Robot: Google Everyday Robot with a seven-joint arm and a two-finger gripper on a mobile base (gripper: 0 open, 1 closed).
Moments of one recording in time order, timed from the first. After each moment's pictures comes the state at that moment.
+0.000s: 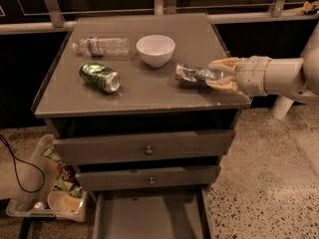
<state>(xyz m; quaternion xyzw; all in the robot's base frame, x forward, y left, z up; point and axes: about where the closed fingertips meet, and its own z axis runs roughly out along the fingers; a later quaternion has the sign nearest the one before) 0.626 -0.179 0.868 -0.61 0.58 0.00 0.55</state>
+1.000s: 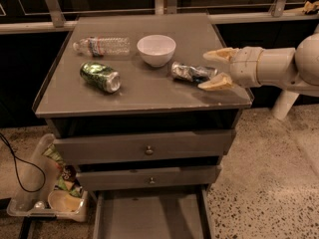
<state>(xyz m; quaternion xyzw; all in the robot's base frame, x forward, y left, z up) 0.640 -0.162 0.884 -0.62 0.57 -0.01 0.55</state>
